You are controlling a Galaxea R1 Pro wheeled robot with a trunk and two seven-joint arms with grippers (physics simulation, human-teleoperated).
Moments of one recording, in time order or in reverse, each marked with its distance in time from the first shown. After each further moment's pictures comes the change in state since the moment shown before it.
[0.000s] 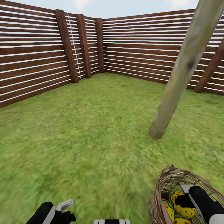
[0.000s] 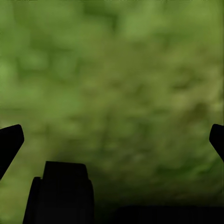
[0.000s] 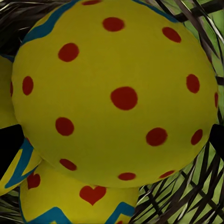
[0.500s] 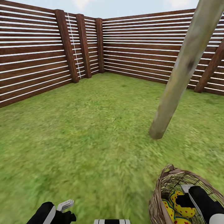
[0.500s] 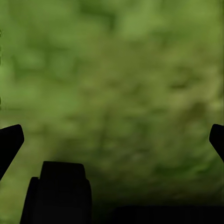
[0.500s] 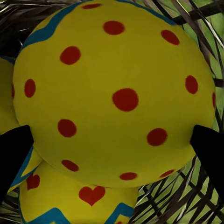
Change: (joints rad) left arm 0.000 -0.003 0.000 0.000 0.000 0.000 0.000; right arm 0.000 0.000 0.000 -0.003 0.002 0.000 0.000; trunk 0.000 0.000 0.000
